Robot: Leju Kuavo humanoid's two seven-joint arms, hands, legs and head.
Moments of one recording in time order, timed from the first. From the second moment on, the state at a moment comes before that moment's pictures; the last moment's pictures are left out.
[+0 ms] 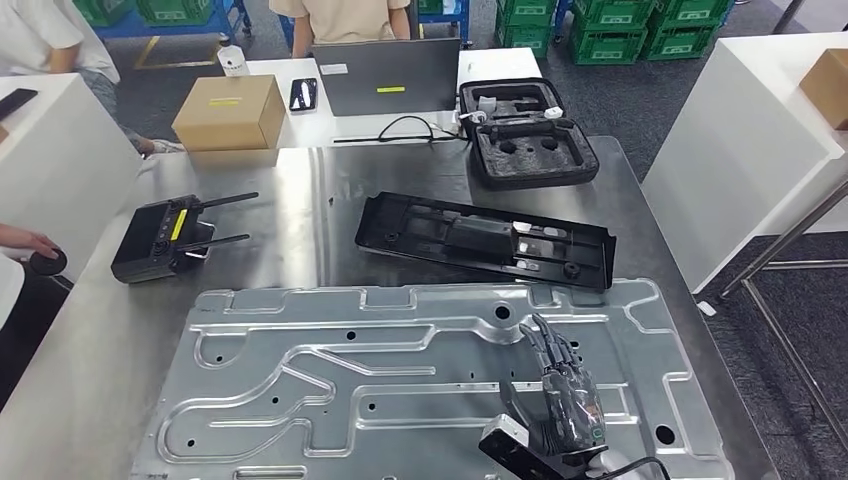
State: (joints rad) left arm -0.14 -0.15 1.03 -0.18 -1.52 -0.28 -0.11; right arm -0.20 -0.49 0.73 -1.77 0.85 -0.44 0.34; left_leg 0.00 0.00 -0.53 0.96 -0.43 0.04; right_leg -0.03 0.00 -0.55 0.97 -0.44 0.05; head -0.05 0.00
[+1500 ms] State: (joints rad) left arm -0.13 -0.15 1.03 -0.18 -1.52 -0.27 -0.11; right arm -0.07 -0.54 0.65 -1.83 0.80 -0.57 0.39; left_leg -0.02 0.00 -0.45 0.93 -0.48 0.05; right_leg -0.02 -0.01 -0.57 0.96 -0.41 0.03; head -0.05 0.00
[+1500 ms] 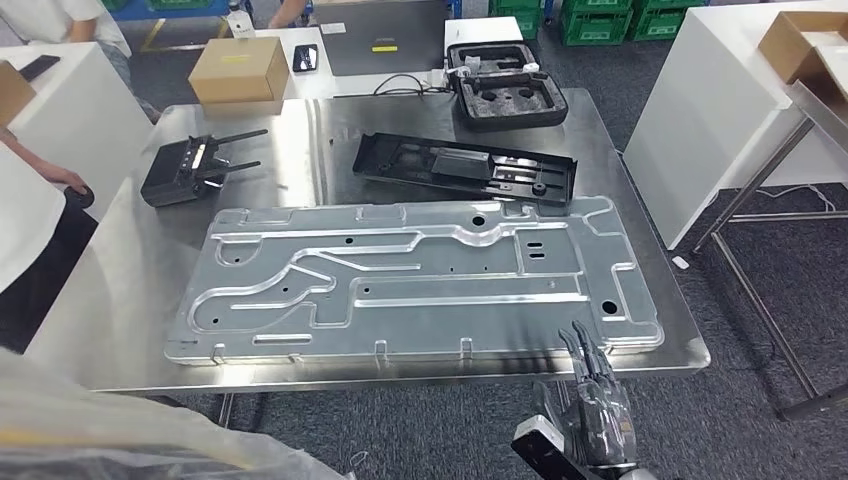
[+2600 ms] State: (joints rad) left arm -0.14 -0.15 1.12 -0.18 -1.52 -0.26 -0.10; right arm -0.07 -0.37 0.80 -0.90 -0.11 -0.62 -0.09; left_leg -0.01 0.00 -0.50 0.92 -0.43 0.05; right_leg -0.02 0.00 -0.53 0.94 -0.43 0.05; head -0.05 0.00
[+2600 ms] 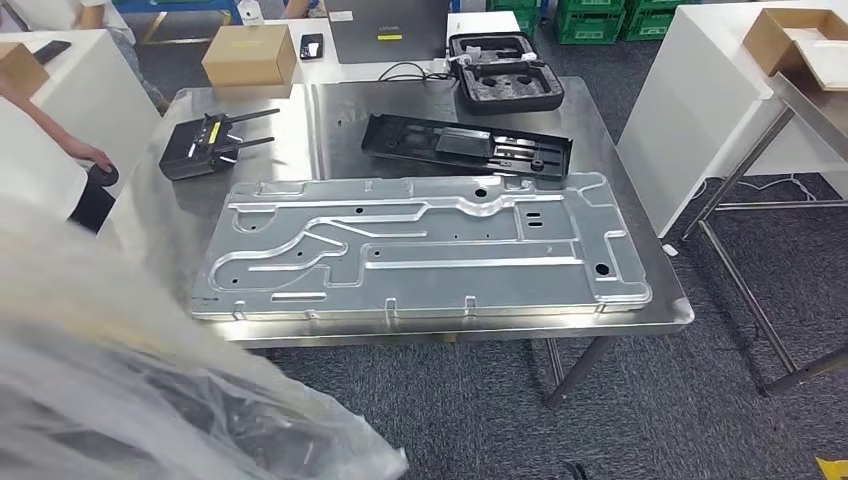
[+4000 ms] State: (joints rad) left arm -0.14 -0.15 1.13 -0.18 -1.52 -0.25 -0.06; right arm -0.10 -0.09 0.80 -0.28 -0.33 -0.34 0.11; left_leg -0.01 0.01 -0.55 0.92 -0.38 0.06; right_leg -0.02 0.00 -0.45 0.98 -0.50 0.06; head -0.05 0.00
